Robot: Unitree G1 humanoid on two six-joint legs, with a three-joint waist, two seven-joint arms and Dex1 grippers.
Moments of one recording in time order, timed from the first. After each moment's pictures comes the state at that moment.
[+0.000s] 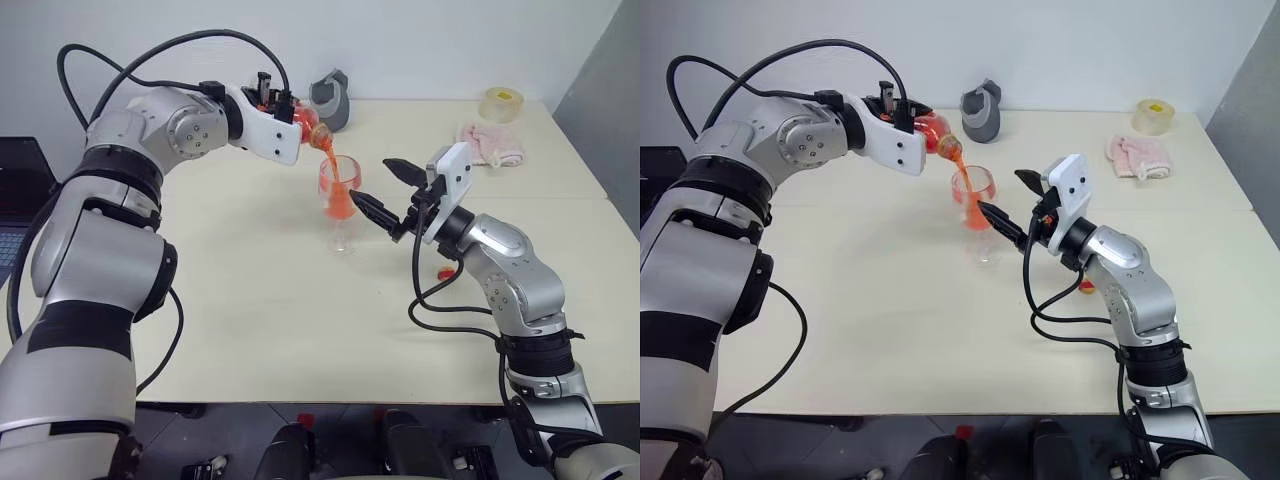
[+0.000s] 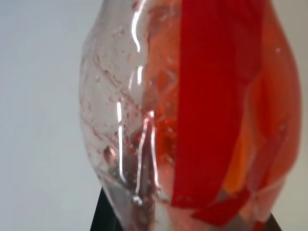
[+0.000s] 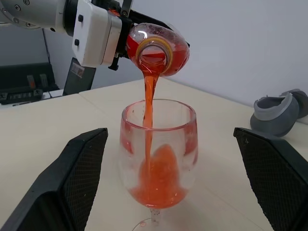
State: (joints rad) left arm -1.54 0.64 -0.54 1.31 0.78 -0.84 -0.28; right arm -0.60 -0.30 0.05 -0.20 0.37 0.47 0.57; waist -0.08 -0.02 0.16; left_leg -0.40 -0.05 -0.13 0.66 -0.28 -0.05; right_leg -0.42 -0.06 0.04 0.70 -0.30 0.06
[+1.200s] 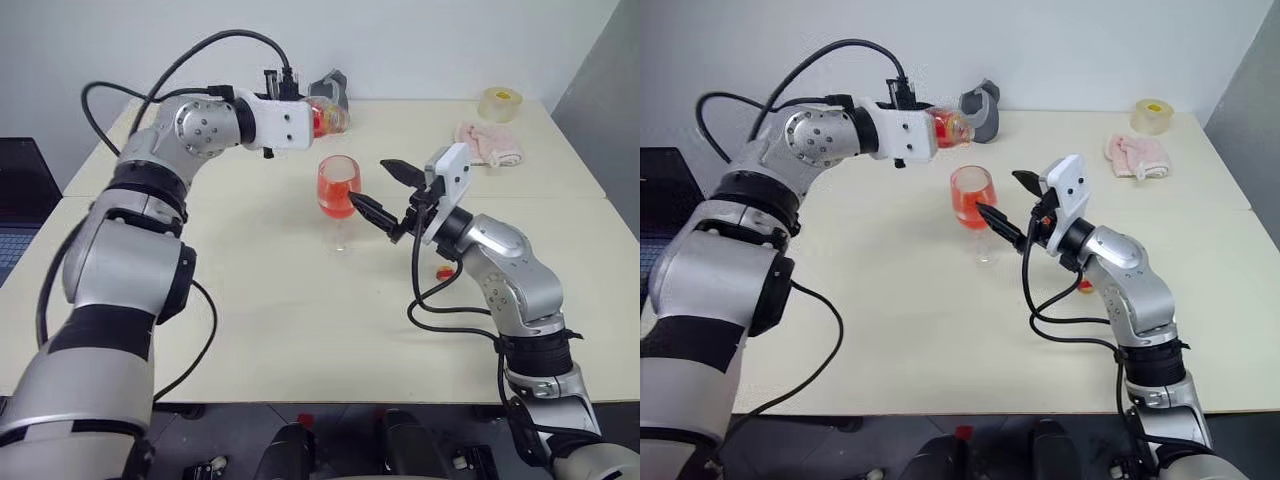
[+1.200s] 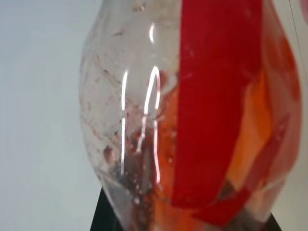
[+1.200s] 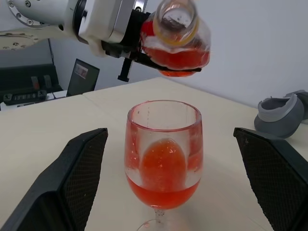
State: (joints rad) left arm -1.48 0.52 -0.28 1.33 0.43 -0.74 -0.62; right arm -0.60 -0.29 0.05 -0.20 0.38 0.47 0.58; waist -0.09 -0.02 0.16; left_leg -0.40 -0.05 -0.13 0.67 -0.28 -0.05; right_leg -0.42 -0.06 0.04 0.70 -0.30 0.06
